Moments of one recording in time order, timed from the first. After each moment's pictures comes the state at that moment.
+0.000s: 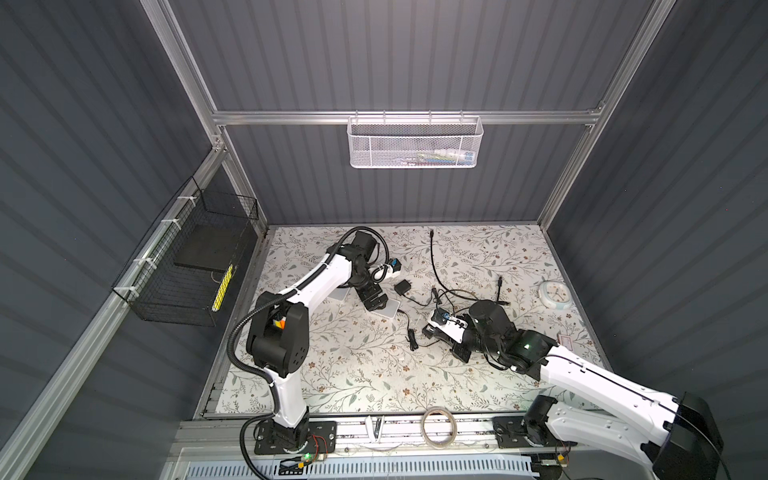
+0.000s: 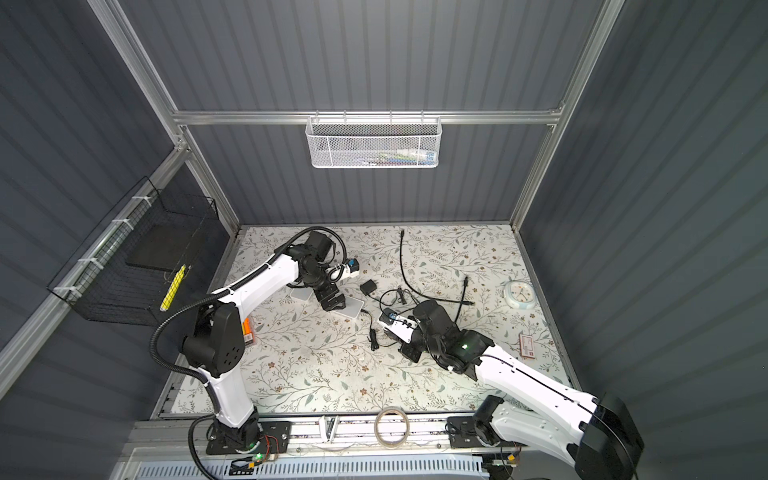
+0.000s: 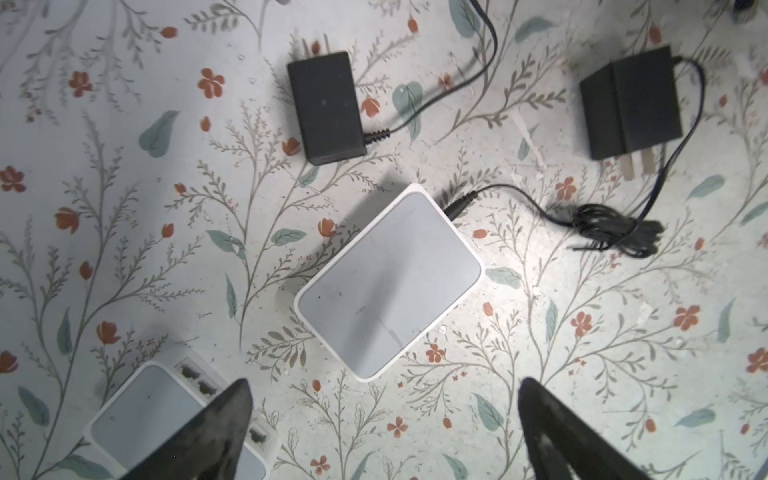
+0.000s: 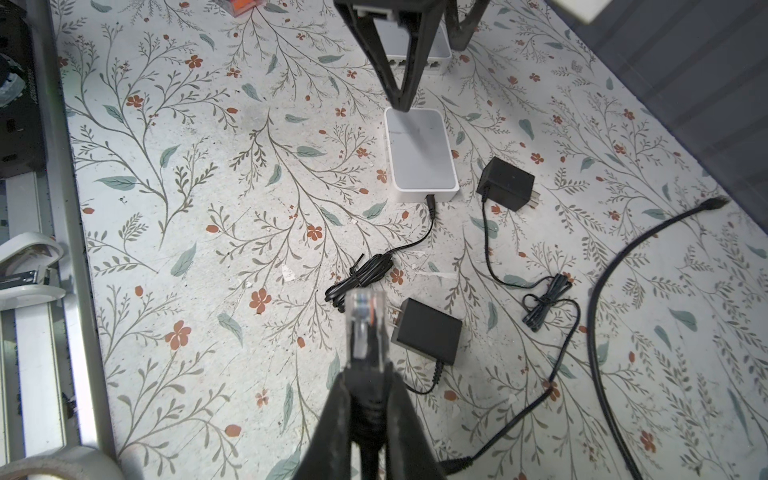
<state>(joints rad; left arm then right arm) -0.46 1.89 1.54 -0.96 0.21 0.72 0.78 1.00 0.64 -0.32 -0.16 -0.33</state>
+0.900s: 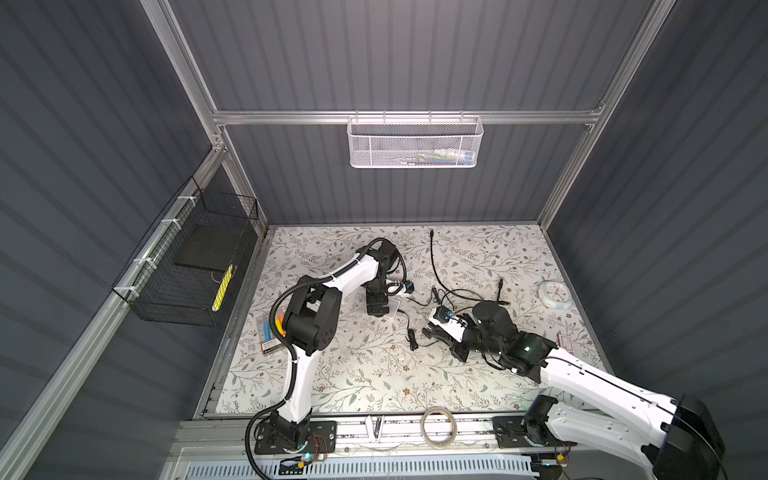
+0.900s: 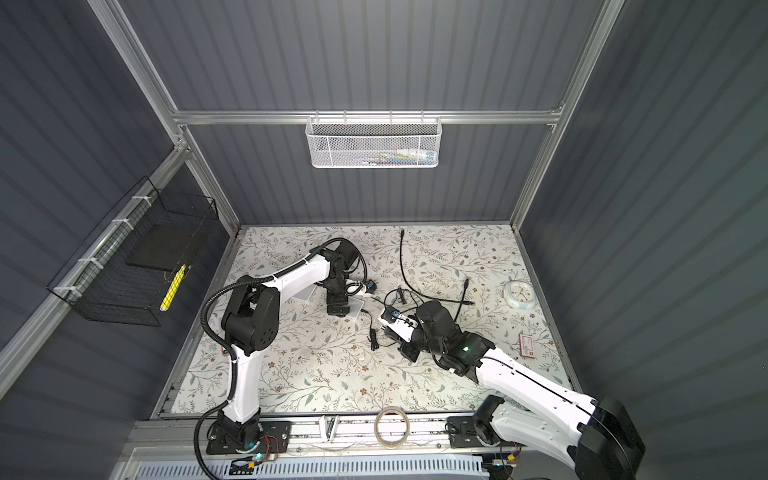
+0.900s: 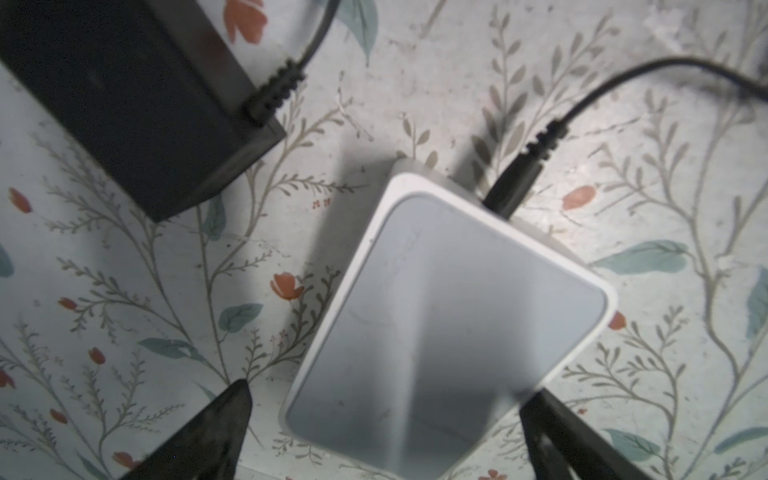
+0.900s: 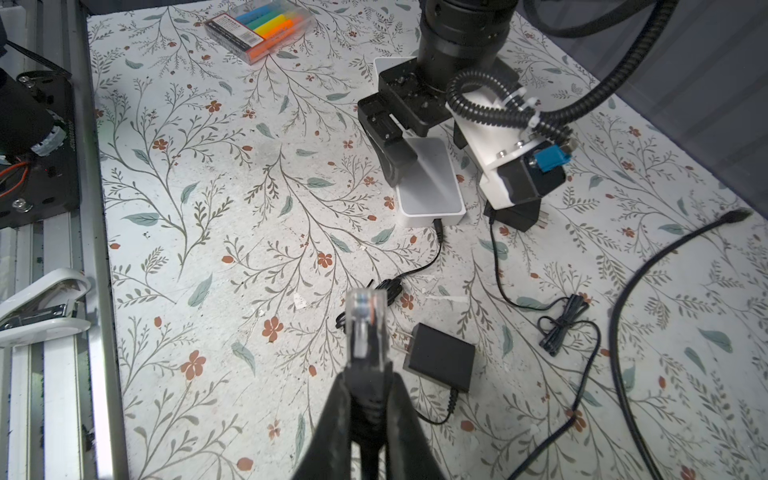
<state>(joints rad) -0.56 2.16 1.71 -1.03 -0.02 1.00 0.75 0.99 0.59 -0.21 -0.23 -0.28</state>
